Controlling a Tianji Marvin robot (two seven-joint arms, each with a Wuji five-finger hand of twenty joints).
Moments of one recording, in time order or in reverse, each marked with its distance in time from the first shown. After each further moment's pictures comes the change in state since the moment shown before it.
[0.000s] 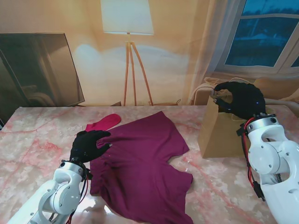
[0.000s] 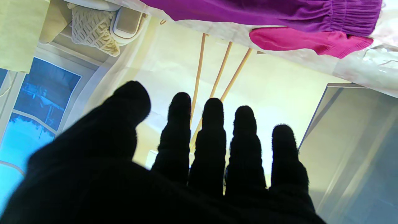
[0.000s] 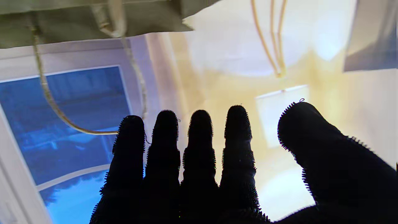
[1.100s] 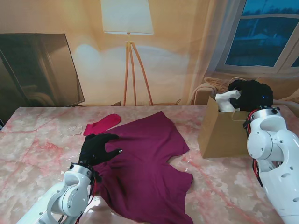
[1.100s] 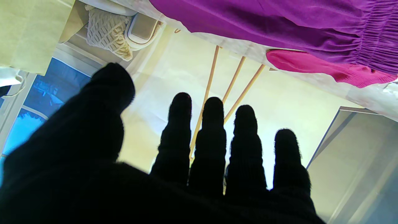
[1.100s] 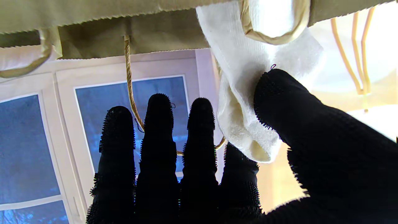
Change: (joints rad) left arm -0.030 -0.011 0.086 0.039 -0.068 0.012 0.034; right arm 0.129 0.002 -0.037 0.144 -0.076 0.195 0.037; left_hand -0.043 -0.152 -0.032 -0.010 -0.003 0.005 -0.004 0.000 0.010 -0.001 0.006 0.002 0.011 0.008 0.000 0.000 -0.037 0.031 -0.045 0.000; right_hand 0.173 -0.346 0.178 -0.030 0.071 -0.039 0.075 0.030 0.092 -0.003 0.153 0.064 0.140 0.071 0.089 0.138 0.046 0.139 0.220 0.027
